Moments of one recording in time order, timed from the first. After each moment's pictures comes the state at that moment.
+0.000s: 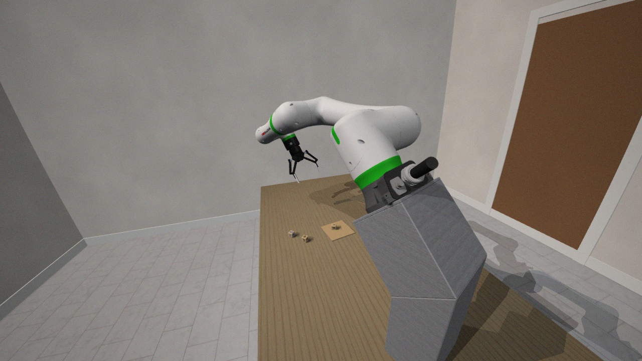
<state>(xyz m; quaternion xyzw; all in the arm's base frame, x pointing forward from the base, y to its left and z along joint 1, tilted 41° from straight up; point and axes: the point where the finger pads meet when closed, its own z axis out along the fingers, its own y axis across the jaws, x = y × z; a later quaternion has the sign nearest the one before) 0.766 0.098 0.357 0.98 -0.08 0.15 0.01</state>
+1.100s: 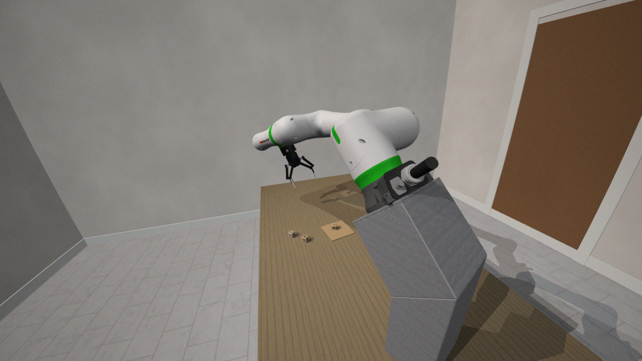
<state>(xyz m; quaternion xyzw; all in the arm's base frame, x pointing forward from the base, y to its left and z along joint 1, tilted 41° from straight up) 0.816 0.131 0.352 0.97 -0.12 0.20 0.00</state>
